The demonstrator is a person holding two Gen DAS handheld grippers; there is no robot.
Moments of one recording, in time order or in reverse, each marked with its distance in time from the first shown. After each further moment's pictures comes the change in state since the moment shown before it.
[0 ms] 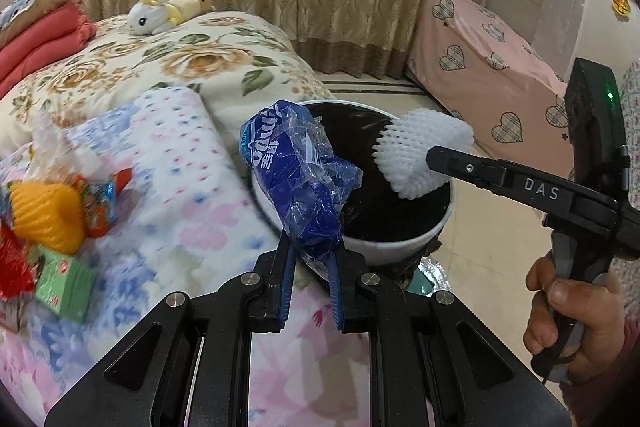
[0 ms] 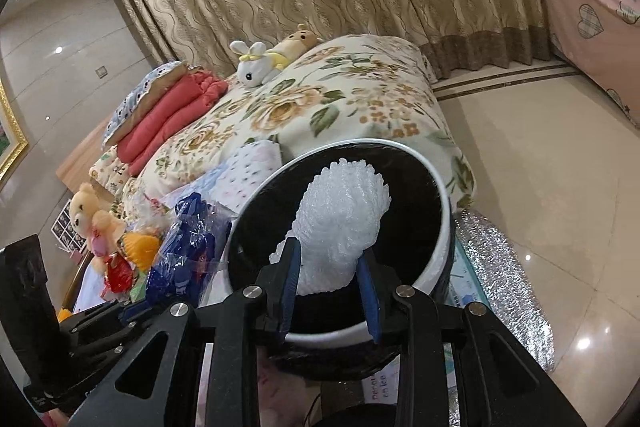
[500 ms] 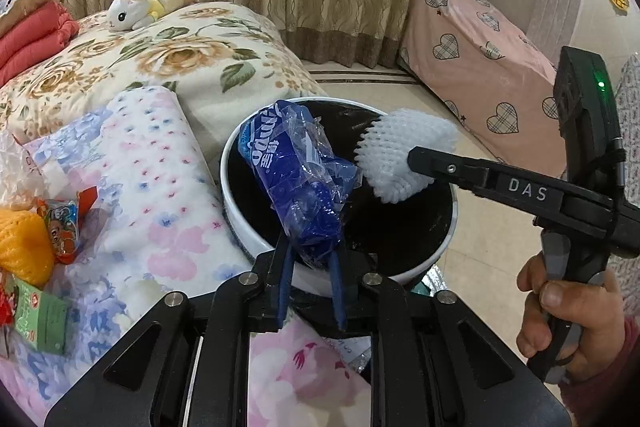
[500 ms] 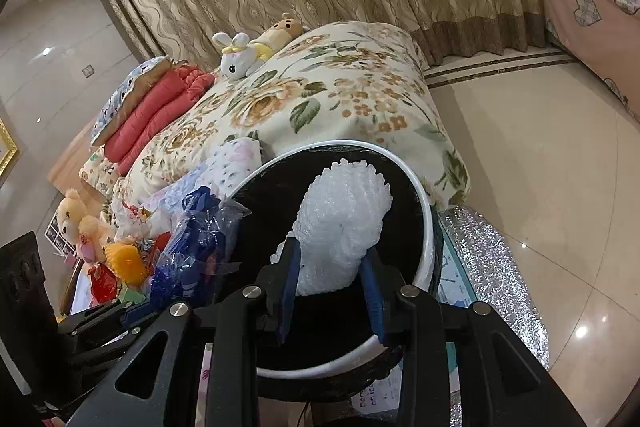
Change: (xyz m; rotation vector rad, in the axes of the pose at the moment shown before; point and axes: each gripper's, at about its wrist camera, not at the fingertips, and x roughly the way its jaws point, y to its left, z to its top) left arm 0.027 -0.010 0.016 0.020 0.041 -0.034; right arm 0.022 -0.015 0.015 0.017 0.053 -0.017
